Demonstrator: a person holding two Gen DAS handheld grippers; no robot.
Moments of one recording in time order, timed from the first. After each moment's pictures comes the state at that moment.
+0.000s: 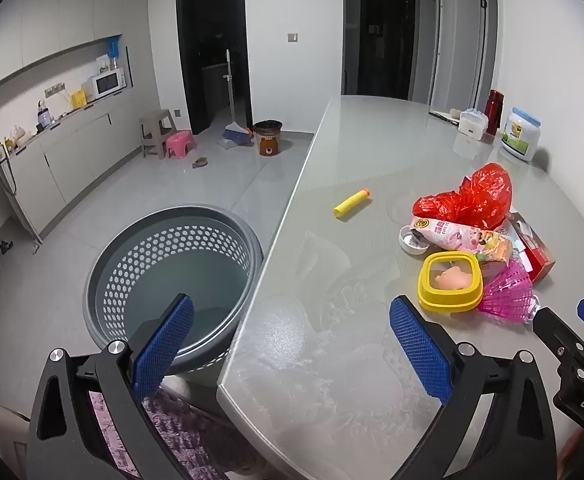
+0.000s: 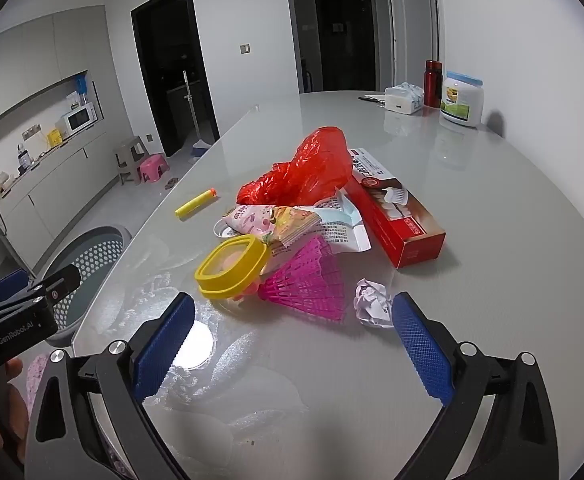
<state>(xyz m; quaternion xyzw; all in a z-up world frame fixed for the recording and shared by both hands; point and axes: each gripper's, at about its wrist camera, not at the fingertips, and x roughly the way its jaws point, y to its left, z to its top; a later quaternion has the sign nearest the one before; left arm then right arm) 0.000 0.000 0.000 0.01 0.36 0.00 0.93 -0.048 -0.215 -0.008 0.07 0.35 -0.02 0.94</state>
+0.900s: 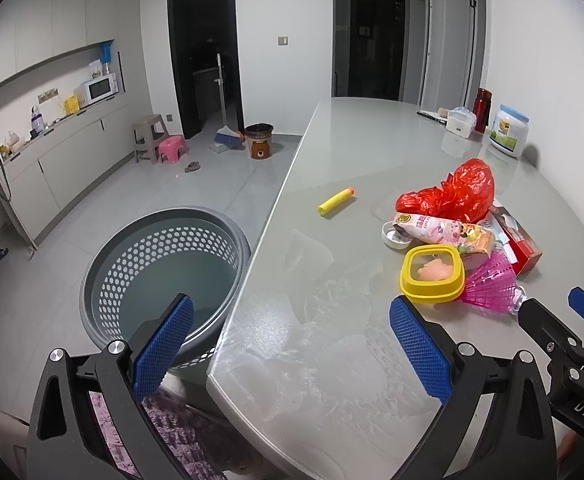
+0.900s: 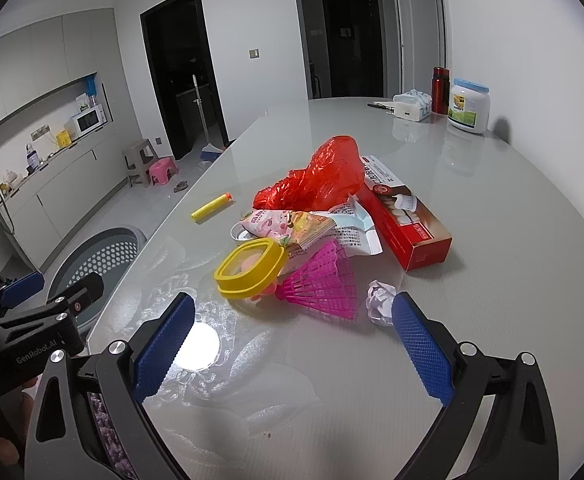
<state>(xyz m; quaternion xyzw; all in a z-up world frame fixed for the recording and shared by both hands) -0.014 -0.010 0.005 0.02 0.35 -0.01 0.94 -0.054 -0.208 -0.003 0.07 0.34 -0.01 0.94</state>
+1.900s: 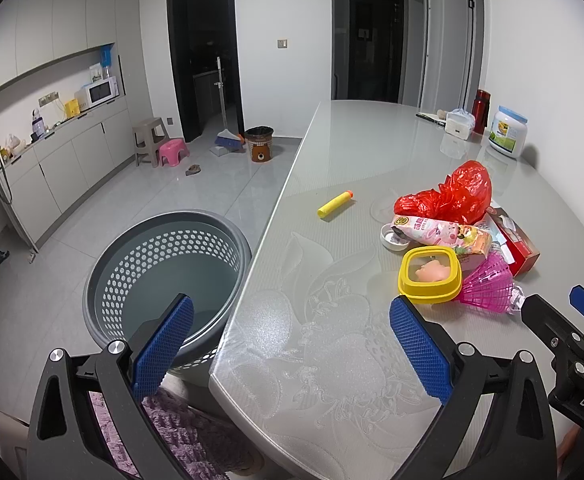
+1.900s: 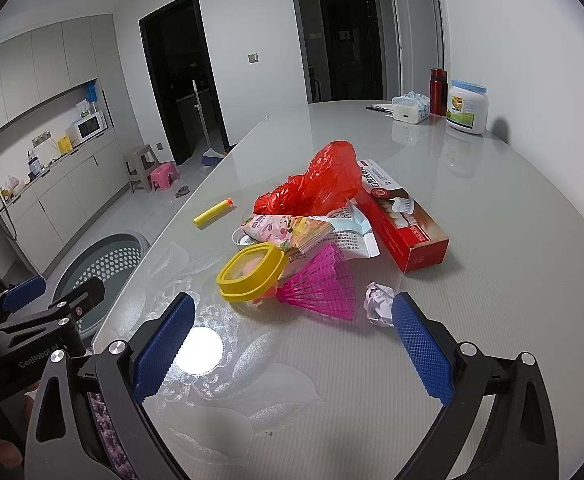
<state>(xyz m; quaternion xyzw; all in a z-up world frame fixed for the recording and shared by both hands) -0.016 -0.011 0.006 0.02 0.35 -0.01 0.94 -0.060 -0.212 0.001 0.07 0.33 -0.01 0.94</state>
